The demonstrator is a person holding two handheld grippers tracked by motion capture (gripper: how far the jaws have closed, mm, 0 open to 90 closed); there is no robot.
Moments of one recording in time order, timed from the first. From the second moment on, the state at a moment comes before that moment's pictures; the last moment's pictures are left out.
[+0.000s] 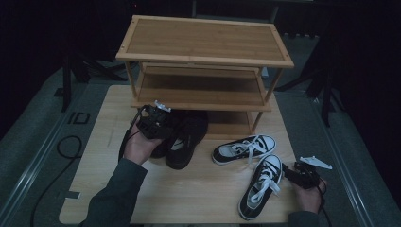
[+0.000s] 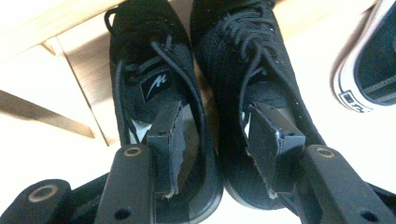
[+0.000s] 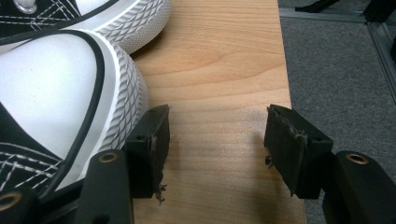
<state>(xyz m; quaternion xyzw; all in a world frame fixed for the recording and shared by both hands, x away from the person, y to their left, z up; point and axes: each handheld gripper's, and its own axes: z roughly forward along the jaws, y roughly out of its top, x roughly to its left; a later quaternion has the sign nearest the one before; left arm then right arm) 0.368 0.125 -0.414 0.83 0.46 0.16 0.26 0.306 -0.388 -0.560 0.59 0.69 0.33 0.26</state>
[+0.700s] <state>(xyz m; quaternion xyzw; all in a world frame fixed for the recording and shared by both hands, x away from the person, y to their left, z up) 0.350 0.135 -0.419 0.86 0.42 0.13 0.27 0.306 -0.388 -0.560 0.59 0.69 0.33 0.26</state>
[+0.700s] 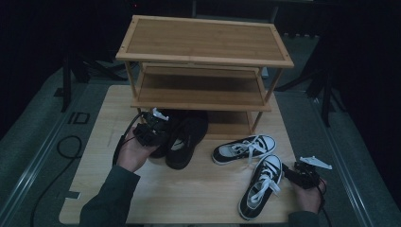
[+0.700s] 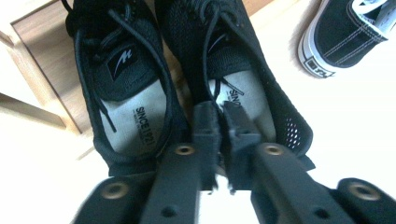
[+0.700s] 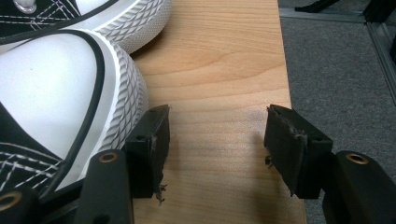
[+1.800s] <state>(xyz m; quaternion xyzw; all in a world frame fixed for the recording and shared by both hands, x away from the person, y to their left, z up) 0.337 0.145 -0.462 0.86 0.43 0.11 0.26 0.306 -0.388 -0.560 0.59 0.69 0.33 0.26</state>
